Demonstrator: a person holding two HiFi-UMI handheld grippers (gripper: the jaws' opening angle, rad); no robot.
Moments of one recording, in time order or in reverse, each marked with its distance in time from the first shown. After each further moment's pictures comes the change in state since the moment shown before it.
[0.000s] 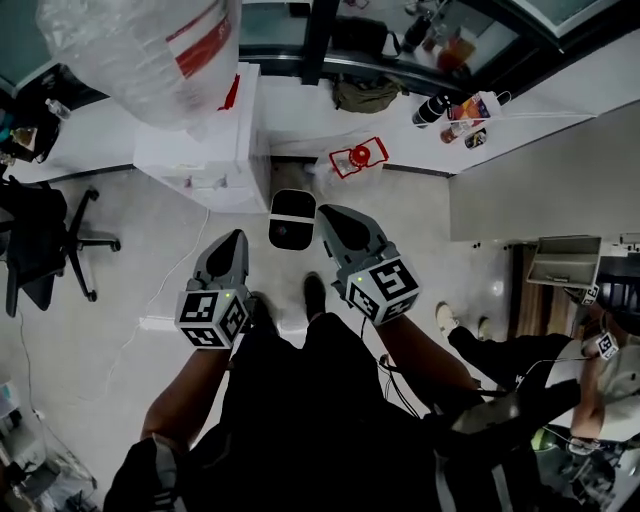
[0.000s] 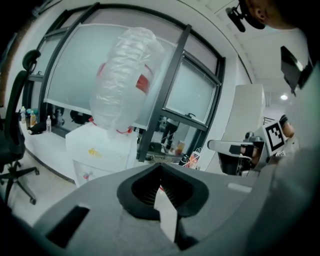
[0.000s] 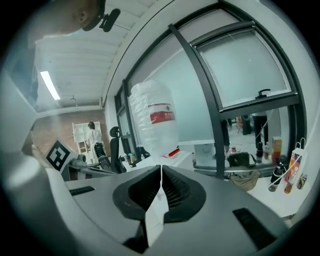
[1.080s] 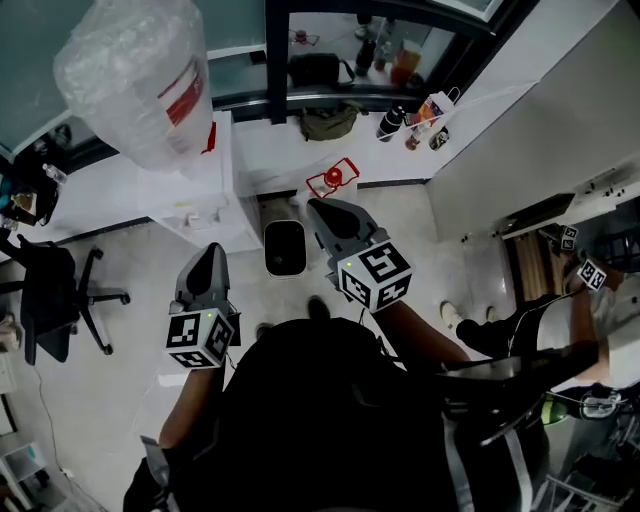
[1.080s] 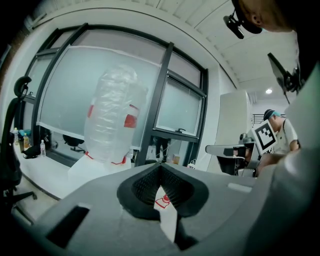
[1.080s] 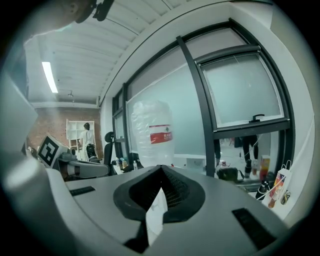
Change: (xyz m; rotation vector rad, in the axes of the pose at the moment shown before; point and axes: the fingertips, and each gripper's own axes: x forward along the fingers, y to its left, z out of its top) left arm -0.070 -0.032 0.090 0.124 -0.165 -0.055; right arm -0.051 0.022 0.086 -0.085 -0.078 -0.100
